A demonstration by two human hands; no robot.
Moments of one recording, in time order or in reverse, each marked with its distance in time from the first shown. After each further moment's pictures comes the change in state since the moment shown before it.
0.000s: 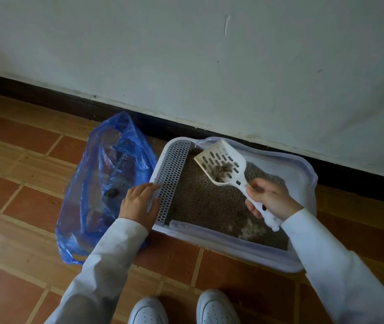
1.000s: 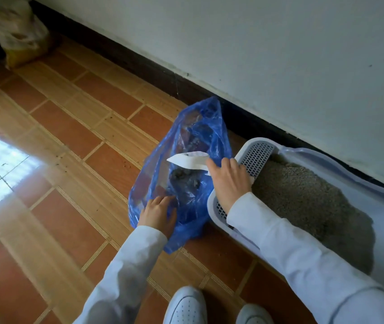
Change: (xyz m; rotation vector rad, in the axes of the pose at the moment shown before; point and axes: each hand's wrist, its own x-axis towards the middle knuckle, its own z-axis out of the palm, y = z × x) left_hand -0.058 -0.092 -0.022 -0.026 0.006 -0.387; right_hand 0.055 -0.071 0.230 -1.373 0.079 -0.805
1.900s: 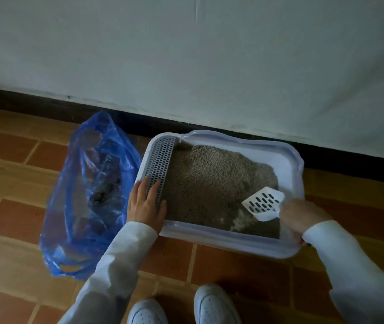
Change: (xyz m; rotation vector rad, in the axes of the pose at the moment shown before) left_hand 0.016 0.123 0.061 0.162 -0.088 0.456; right_hand -0.224 0.194 -0.023 0.511 -0.591 1.045
